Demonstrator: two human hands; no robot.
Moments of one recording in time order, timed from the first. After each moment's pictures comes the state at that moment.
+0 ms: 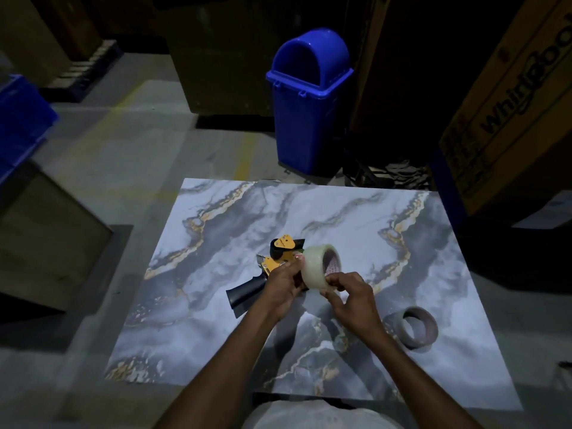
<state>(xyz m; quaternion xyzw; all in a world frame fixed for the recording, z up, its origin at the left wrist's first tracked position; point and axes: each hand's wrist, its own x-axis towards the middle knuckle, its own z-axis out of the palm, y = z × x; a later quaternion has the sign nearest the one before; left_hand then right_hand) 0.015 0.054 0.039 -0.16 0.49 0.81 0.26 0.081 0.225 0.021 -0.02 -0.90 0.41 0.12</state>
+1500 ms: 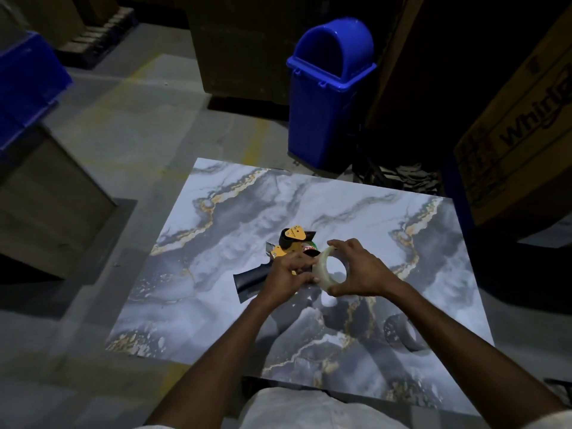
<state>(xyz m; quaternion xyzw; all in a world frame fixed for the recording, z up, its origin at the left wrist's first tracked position) 0.011 0.023 -0.002 0.11 0.78 0.62 0.08 0.015 0.239 0.075 0.09 -0.96 0.19 -0.18</state>
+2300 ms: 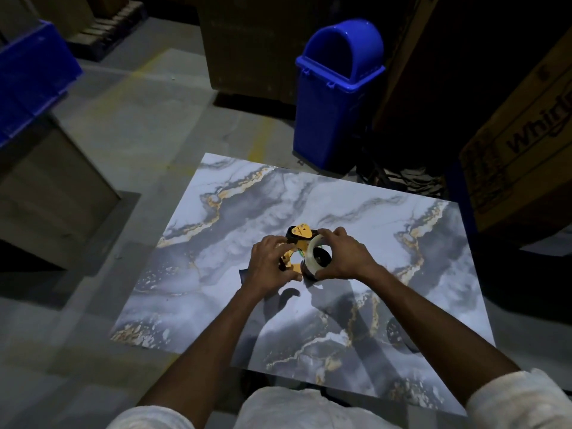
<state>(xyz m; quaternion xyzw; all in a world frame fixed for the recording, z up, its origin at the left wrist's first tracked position) -0.006 -0.026 -0.024 0.14 0.92 0.36 -0.05 -0.015 0.188 0.074 0.07 -0.97 0.13 -0.17</state>
